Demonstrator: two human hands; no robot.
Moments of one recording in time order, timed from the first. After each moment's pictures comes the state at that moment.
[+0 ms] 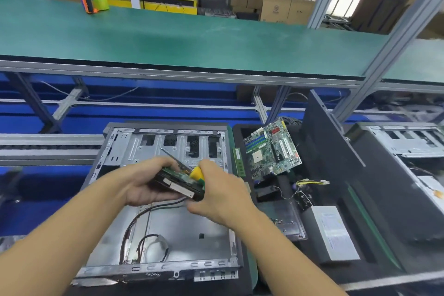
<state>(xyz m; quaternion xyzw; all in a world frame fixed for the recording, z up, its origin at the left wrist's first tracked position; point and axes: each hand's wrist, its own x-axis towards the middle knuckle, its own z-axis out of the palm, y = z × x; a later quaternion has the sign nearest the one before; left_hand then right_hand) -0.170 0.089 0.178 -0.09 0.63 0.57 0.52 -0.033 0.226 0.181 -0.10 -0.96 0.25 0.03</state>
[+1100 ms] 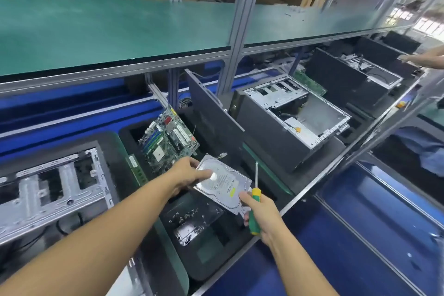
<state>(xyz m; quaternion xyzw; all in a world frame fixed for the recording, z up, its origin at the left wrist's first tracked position) -0.065 0.383 0.086 0.31 0.70 0.38 0.51 0.179 0.406 0.080 -0.58 -0.42 0.65 0.24</state>
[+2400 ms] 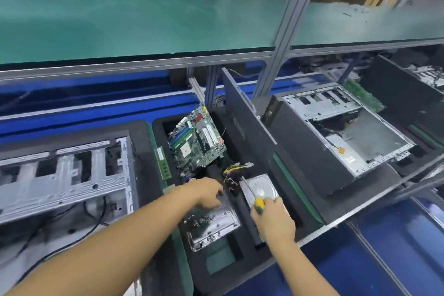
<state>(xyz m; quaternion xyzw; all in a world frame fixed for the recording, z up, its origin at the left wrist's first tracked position) -0.055 0.385 0.087 0.60 0.72 -0.05 0.34 0.150 0.452 0.041 -0.58 -0.81 0.09 -0.05</state>
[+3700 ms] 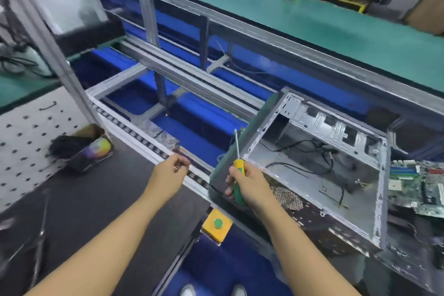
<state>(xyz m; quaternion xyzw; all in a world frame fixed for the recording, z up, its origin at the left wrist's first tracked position) -0.008 -0.259 0.067 -0.14 0.86 0.48 0.01 -0.014 -0.039 0.096 -0.07 -0.74 0.64 -0.18</state>
